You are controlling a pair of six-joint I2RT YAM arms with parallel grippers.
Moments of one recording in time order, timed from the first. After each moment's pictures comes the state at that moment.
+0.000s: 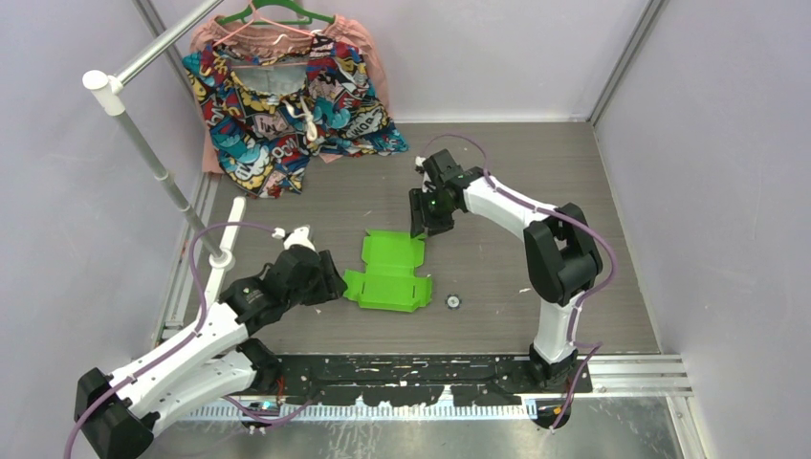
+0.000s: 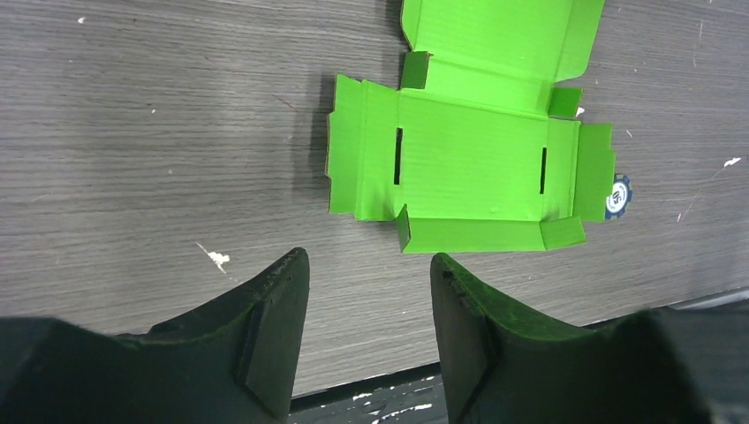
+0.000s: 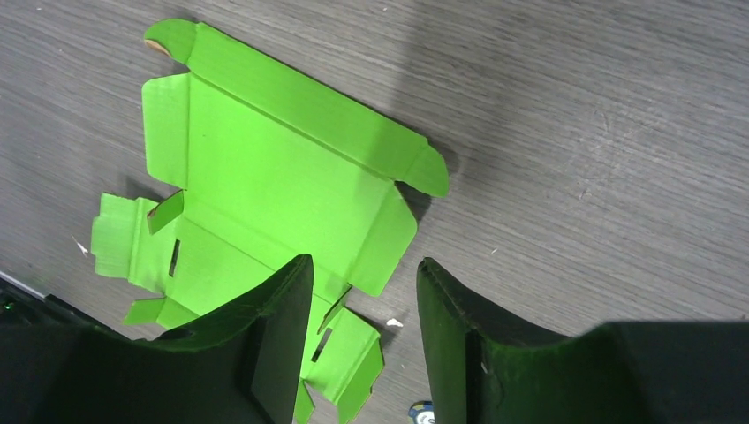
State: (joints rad) left arm -0.72 0.79 0.57 -0.59 -0.20 -0.82; right arm 0.54 1.87 1.40 -0.62 -0.22 0.36
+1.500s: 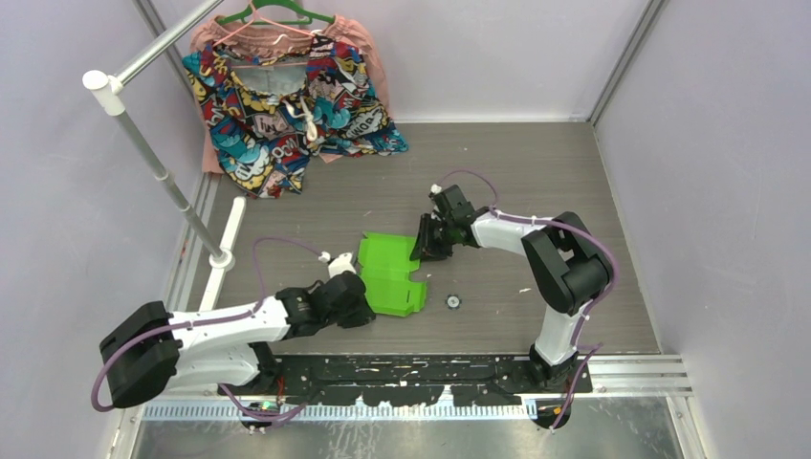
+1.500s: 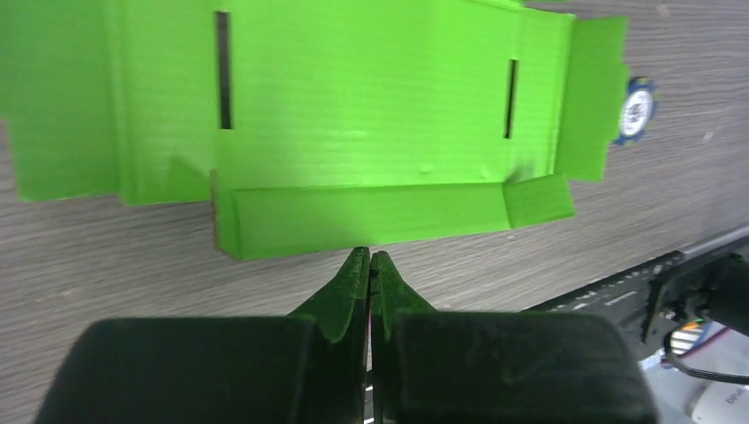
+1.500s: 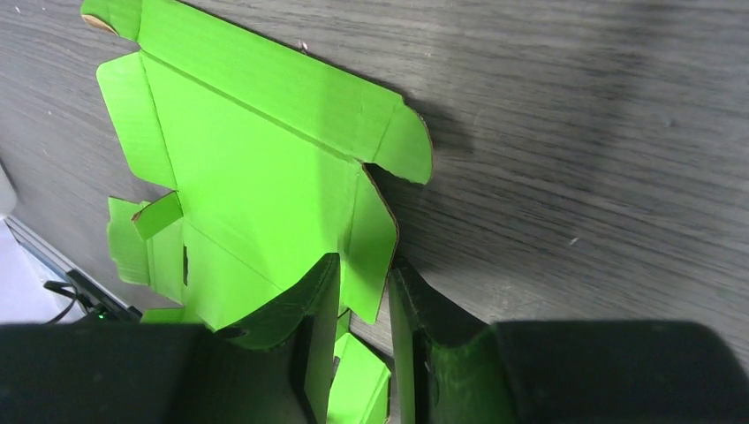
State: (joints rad) left arm -1.02 1.11 0.44 -0.24 -0.19 -1.07; right arm 0.55 1.80 1.00 -0.19 -0.33 0.64
